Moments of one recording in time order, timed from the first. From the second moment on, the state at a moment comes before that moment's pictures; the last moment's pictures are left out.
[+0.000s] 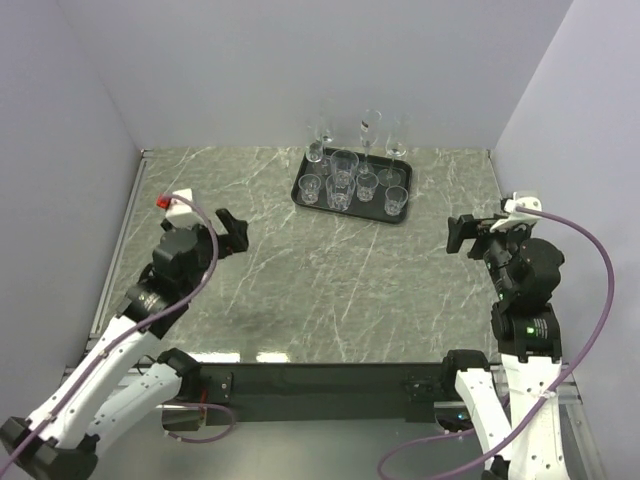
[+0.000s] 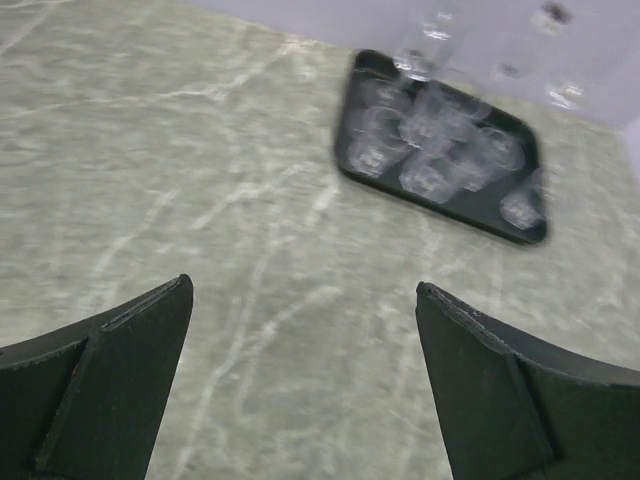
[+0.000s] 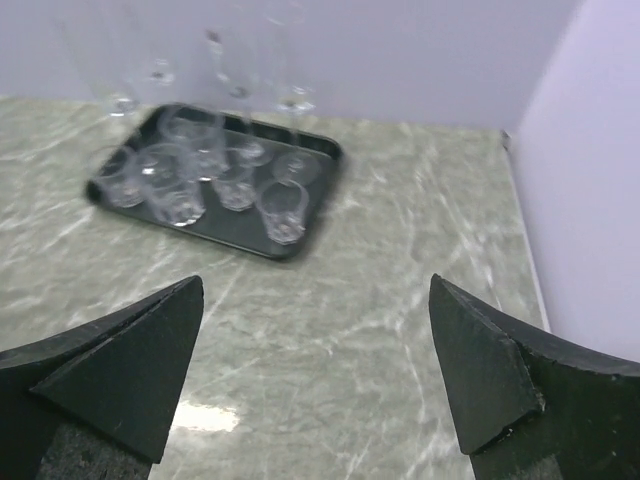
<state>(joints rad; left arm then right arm) -0.55 0.71 0.76 -0.28 -0.41 -0.46 -0.04 0.56 0.90 -0.43 -0.13 -0.02</state>
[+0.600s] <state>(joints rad) -0.08 0.82 0.70 -0.22 -0.15 -0.40 -0.06 0.57 0.78 -0.39 0.30 0.13</state>
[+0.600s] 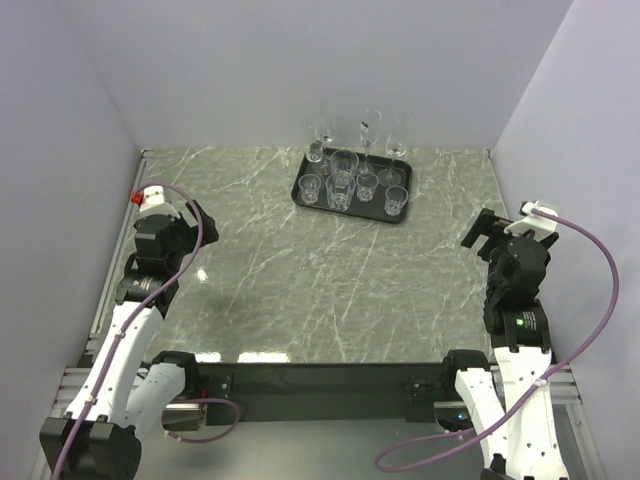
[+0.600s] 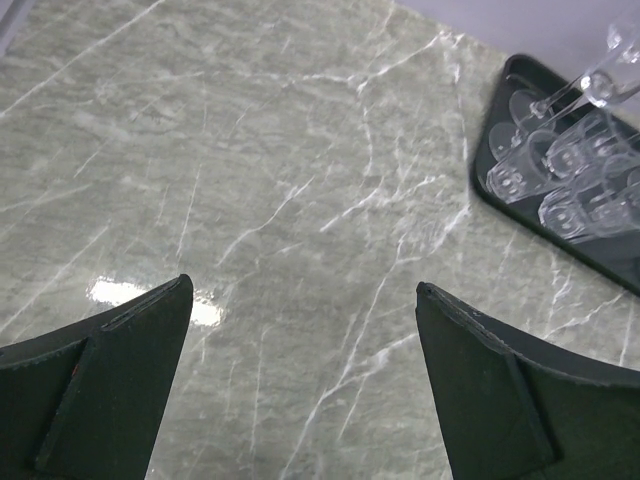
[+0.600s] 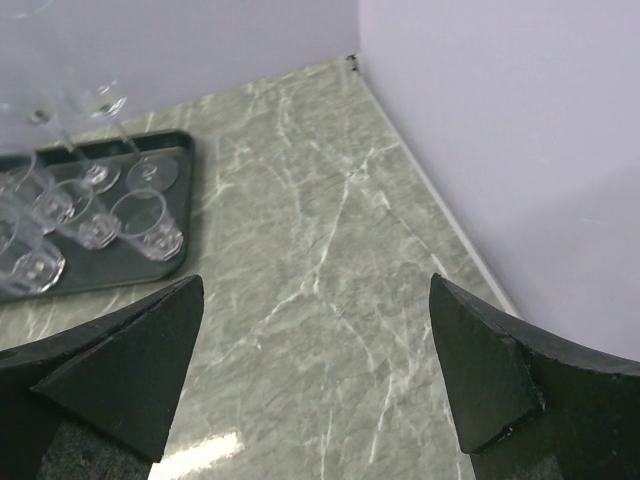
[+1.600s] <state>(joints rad) -0.08 0.73 0.68 -0.22 -0.14 -0.38 -0.06 0.58 0.72 -0.35 0.43 0.14</state>
